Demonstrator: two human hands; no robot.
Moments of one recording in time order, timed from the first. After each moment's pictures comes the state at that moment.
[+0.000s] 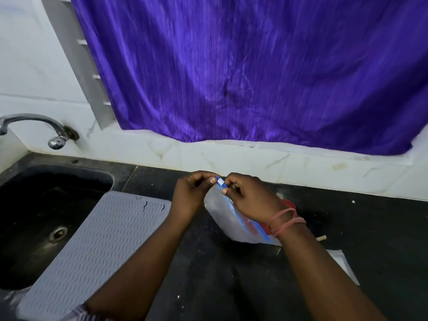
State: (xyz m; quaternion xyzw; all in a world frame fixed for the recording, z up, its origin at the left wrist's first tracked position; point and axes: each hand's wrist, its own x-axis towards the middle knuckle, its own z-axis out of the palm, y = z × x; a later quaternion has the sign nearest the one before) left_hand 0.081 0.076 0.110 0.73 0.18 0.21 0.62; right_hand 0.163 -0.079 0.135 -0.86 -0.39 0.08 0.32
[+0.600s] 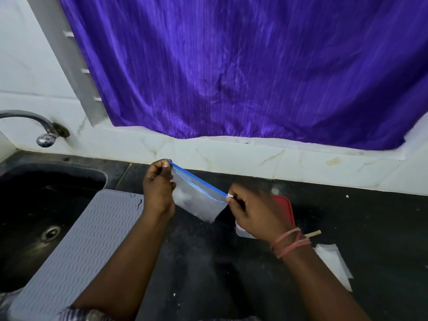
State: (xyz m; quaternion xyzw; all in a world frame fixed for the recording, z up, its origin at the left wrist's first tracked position) left_hand 0.091 0.117 0.088 0.49 0.30 0.34 0.74; right_hand 0.133 -0.113 0.130 -0.88 -0.41 -0.09 0.22
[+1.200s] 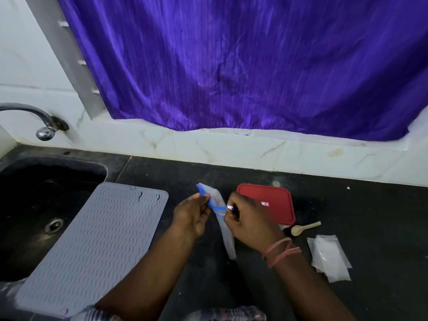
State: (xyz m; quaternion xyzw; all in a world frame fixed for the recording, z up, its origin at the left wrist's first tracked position) left_hand 0.088 0.054 0.035 0.35 0.39 0.08 0.85; right_hand 0.122 -0.116 0.081 -0.88 -0.37 0.06 0.30
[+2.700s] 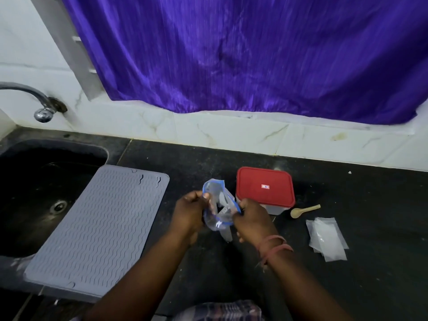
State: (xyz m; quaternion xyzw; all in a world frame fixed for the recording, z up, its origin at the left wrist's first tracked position) left_hand 0.036 0.029 0.034 0.57 0.36 0.04 0.74; right_hand 0.098 -0.120 0.040 -0.91 -0.08 0.23 0.34
